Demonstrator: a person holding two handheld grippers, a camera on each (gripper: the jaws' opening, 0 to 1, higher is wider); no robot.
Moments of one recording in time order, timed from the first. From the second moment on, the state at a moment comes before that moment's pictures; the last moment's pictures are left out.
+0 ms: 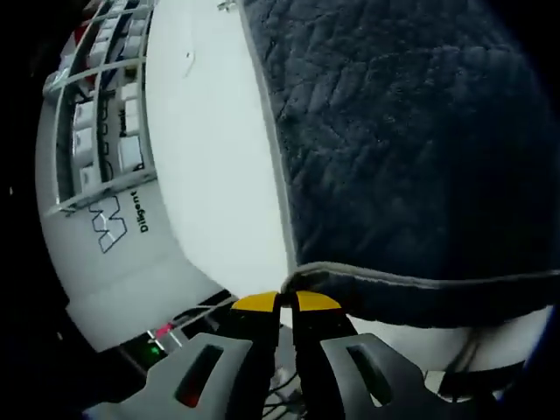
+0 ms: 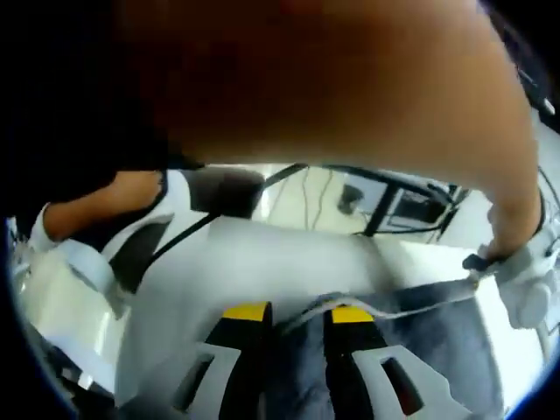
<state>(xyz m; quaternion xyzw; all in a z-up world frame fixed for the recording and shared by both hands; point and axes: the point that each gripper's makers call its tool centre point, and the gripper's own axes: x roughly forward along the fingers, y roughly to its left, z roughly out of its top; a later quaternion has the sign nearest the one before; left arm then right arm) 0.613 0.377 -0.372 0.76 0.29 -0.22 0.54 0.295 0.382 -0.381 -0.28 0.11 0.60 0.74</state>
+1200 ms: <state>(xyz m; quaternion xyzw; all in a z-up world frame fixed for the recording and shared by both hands) 0.528 0.264 -0.281 0.21 0.19 -0.25 0.93 0.369 0.188 -0.277 -0.17 0.05 0.49 0.86</state>
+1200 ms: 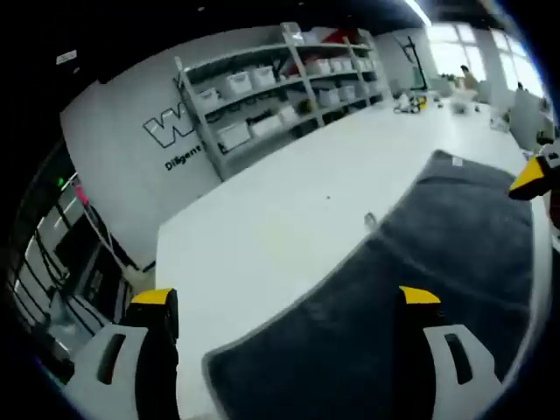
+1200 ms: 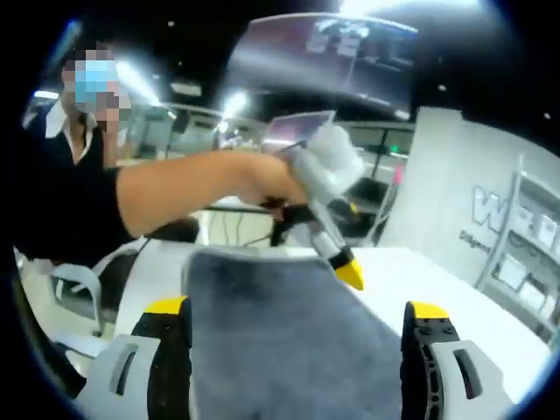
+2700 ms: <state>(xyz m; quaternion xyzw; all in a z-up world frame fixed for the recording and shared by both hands) 0.432 0.286 -0.349 0.13 0.21 -0.22 0.94 0.358 -0.143 -0.411 -0.02 0.27 0.33 0.90</state>
